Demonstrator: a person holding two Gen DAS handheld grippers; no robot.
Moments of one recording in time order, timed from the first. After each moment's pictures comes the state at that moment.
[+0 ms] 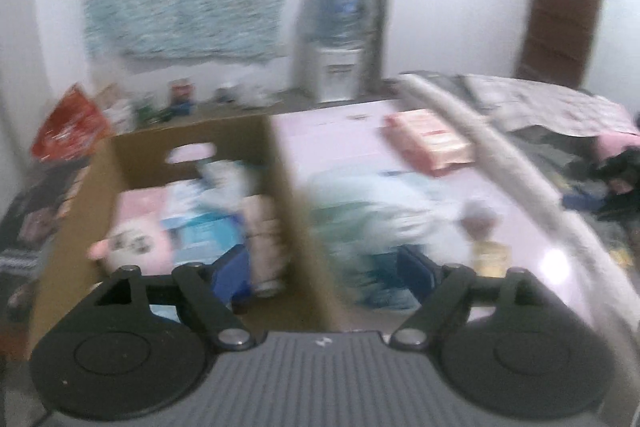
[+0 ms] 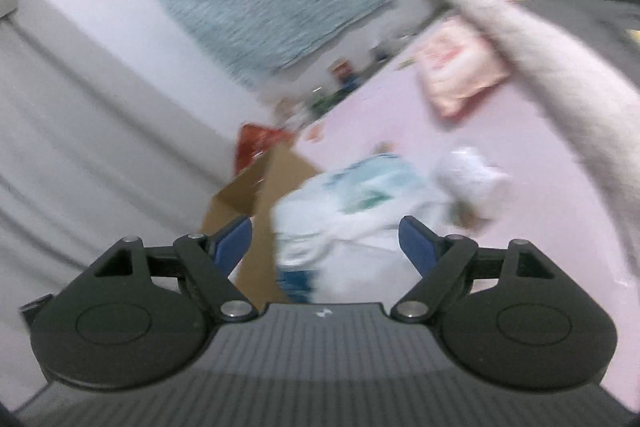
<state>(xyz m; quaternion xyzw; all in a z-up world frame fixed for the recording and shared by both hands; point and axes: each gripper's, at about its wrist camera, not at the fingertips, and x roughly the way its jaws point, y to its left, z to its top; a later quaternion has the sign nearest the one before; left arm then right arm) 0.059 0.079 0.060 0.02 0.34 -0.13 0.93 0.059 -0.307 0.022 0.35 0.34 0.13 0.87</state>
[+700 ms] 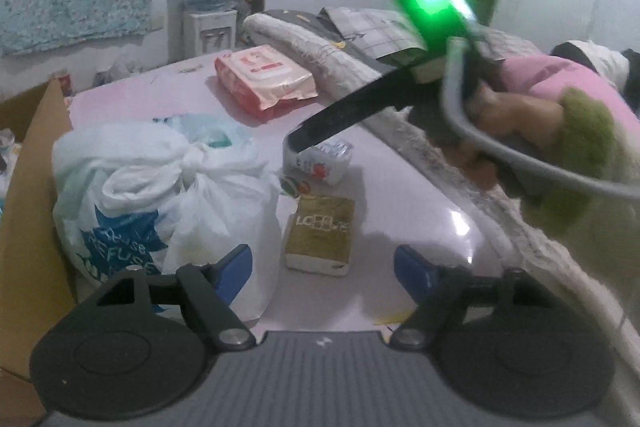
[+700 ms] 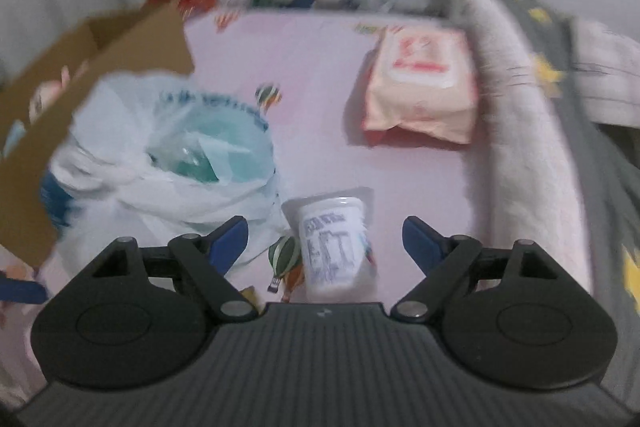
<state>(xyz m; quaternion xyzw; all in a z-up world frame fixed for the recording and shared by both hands) 0.069 -0.092 -0.037 0.04 0.38 -0.26 0.89 0.219 -0.255 -0.048 -0.06 0.47 0.14 0.87</state>
